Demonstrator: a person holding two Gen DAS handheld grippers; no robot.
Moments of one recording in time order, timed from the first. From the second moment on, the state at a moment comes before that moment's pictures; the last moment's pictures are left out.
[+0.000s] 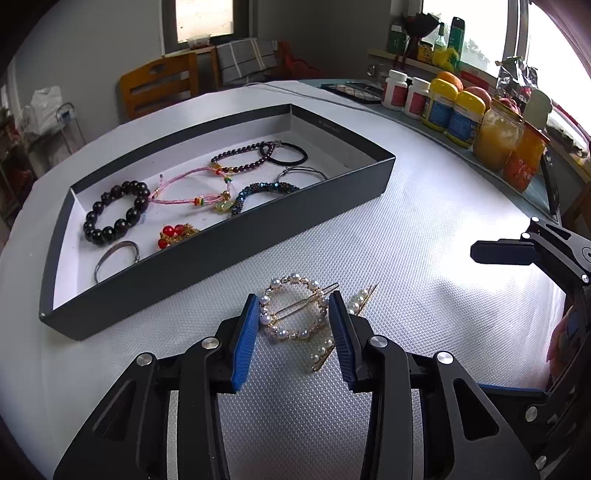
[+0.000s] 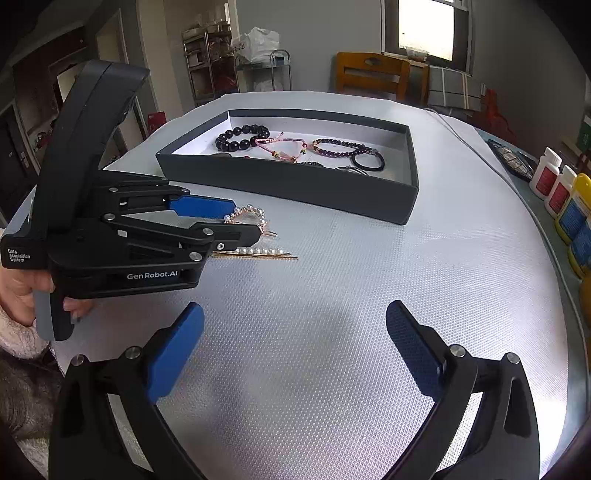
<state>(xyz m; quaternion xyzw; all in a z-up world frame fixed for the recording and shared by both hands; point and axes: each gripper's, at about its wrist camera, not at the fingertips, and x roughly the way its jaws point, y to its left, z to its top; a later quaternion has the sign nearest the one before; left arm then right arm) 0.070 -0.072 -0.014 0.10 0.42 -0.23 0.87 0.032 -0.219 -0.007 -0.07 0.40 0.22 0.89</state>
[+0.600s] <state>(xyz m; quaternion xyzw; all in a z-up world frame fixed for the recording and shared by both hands) 0.047 0.006 0.019 0.04 0.38 -0.20 0.90 0.056 -0.169 -0.013 -0.07 0.42 0.23 0.87</state>
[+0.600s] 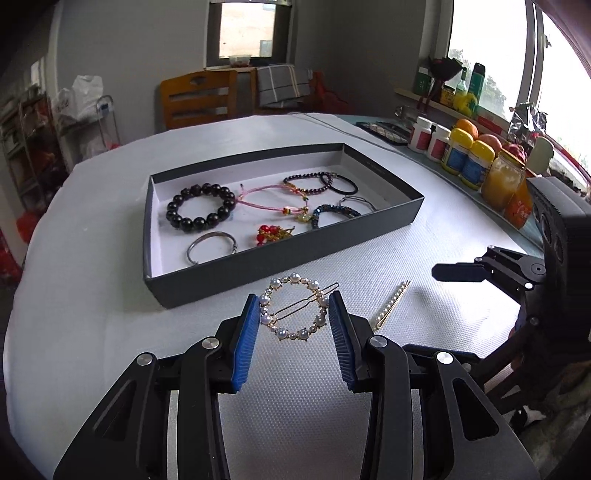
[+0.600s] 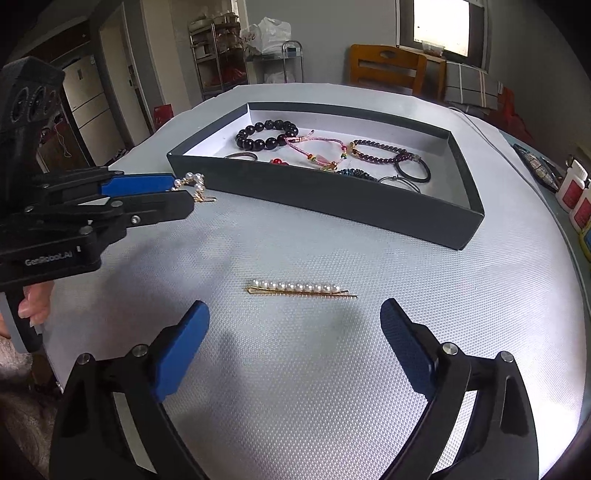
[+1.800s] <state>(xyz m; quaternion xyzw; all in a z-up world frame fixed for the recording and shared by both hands) 0.046 0.023 0.022 0.04 0.37 -0.21 0.90 0.059 -0.175 0.009 -0.04 0.40 0.22 0.89</state>
